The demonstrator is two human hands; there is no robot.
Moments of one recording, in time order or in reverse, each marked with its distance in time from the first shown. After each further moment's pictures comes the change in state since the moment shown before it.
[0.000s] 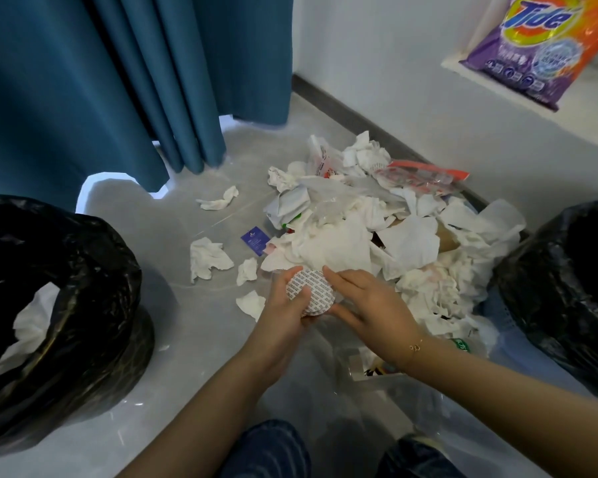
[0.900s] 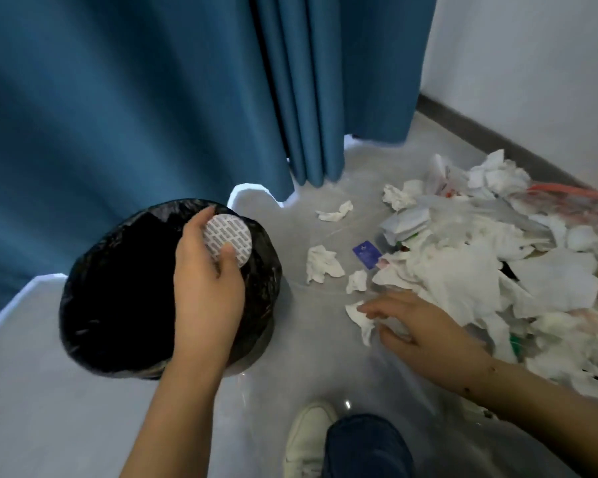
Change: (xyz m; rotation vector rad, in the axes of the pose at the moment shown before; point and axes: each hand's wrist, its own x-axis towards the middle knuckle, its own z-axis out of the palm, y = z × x) left_hand -0.111 0.122 -0.122 0.783 0.929 0.566; right_hand 0.040 -0.084 -0.013 0.382 -0.195 -0.080
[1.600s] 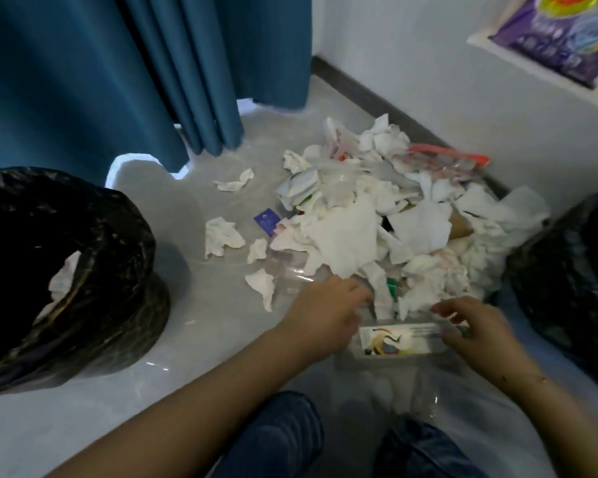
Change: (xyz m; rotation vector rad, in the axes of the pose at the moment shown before) left_hand -0.120 0.033 0.193 0.300 -1.042 0.773; right_hand -0.163 0.136 -0.047 -0.057 0.166 0.671
